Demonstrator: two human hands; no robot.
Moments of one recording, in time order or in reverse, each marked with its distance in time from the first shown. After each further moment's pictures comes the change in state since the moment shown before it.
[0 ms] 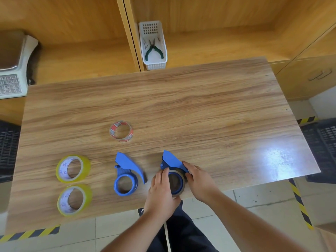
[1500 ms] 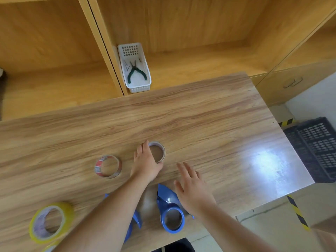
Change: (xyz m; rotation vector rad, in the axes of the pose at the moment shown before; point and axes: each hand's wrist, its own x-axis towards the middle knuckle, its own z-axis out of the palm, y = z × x) left_hand 0.196 0.019 -0.092 -0.020 0.057 -0.068; right_hand 0.042 -0.057 -0.036 -0.150 0.139 0.038
